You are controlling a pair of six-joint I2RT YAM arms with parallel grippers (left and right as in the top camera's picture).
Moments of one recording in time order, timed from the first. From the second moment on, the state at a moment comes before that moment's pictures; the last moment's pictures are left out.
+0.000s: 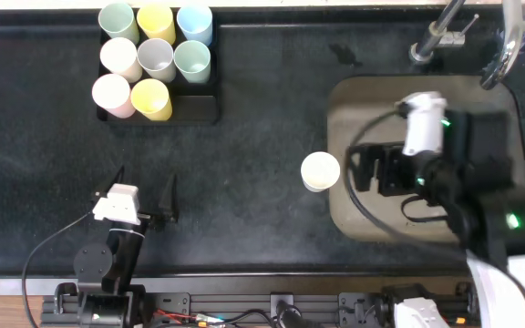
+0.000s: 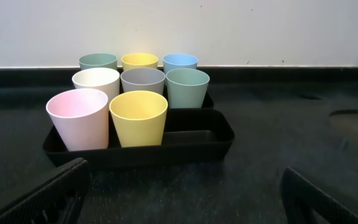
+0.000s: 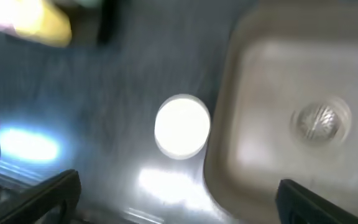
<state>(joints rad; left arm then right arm) -0.02 0.02 0.01 -0.06 0.16 -0.05 0.15 1.13 1.42 -1.35 -0.28 0.10</state>
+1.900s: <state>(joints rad) -0.02 0.02 0.01 -0.06 0.16 -0.05 0.26 1.66 1.20 -1.07 -0.09 0.09</state>
